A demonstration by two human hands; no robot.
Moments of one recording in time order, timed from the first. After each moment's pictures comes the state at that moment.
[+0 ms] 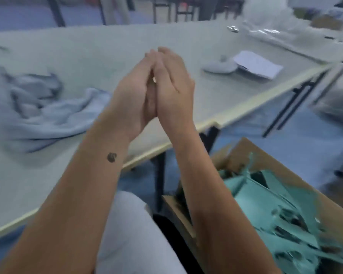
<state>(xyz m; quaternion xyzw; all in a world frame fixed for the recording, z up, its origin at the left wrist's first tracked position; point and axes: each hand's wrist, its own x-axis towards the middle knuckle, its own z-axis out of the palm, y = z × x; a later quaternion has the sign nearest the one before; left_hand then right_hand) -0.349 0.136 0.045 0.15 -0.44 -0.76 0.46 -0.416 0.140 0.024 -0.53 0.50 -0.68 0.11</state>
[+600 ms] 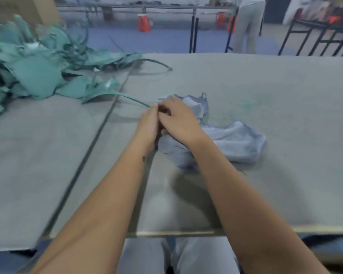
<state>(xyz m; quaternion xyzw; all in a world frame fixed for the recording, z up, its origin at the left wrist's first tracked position) -0.074 0.038 -0.016 0.56 -0.30 -0.43 0.64 -0.159 0.008 -0.002 -0.83 0.40 -0.33 0.22</state>
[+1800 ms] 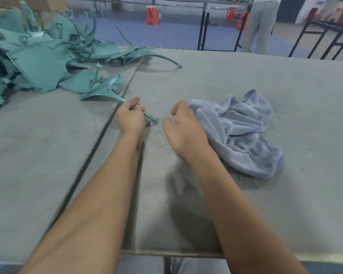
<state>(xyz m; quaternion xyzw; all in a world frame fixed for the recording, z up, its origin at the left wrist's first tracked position) -0.007 -0.001 -0.040 0.60 -0.20 -0.24 0.73 -0.154 0.039 0.010 -0.79 0.47 -0.31 0.25</state>
